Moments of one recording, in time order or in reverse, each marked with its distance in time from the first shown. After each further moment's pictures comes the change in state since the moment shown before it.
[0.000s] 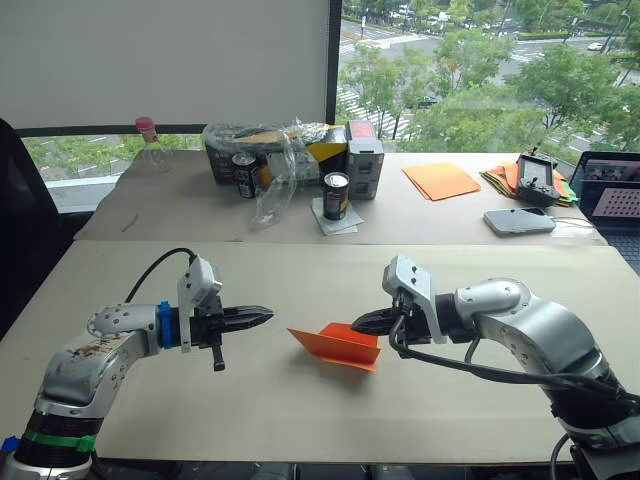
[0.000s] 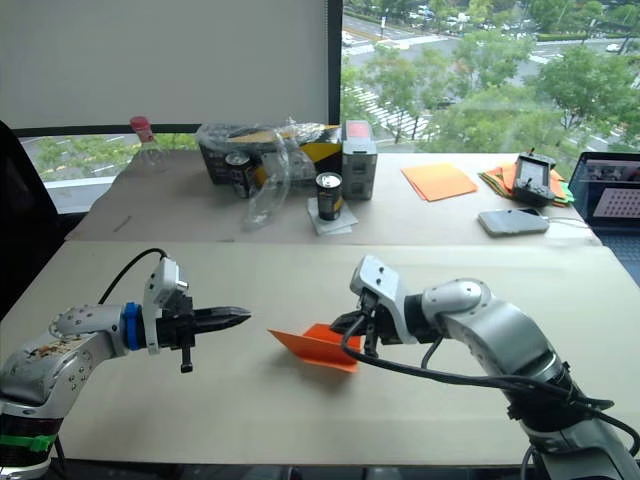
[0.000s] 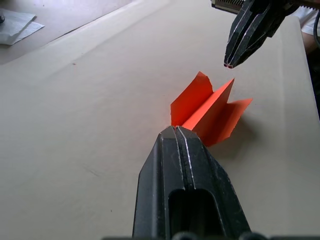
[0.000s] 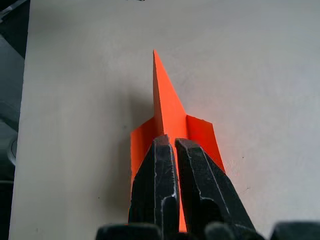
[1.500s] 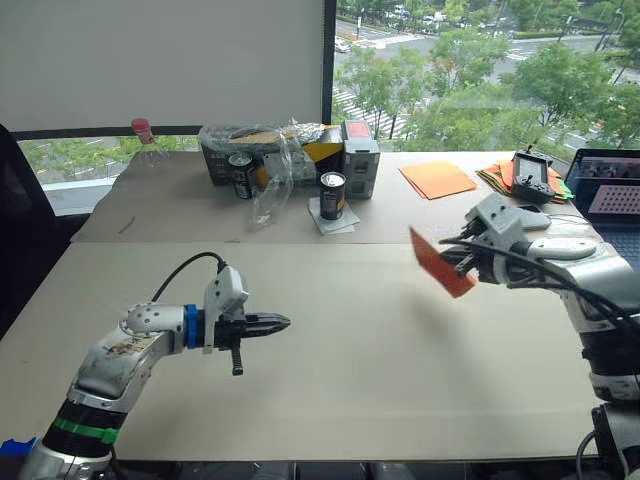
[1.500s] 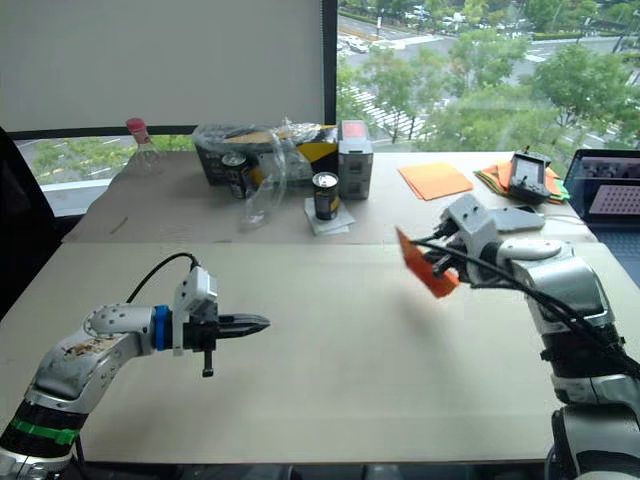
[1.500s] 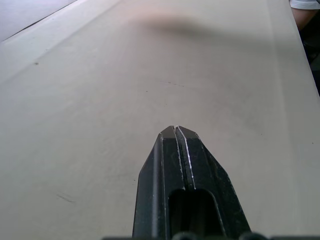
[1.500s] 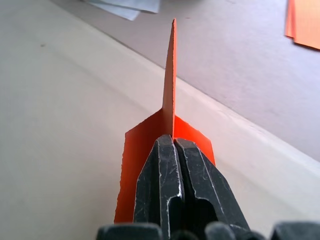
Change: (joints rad) left arm -0.069 -0.047 -0.154 0.055 0.086 -0.064 -0.008; right arm -0.194 -0.095 -0.269 0.638 -0.312 -0.144 -0.254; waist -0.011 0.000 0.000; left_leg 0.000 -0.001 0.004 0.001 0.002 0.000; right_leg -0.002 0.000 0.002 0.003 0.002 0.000
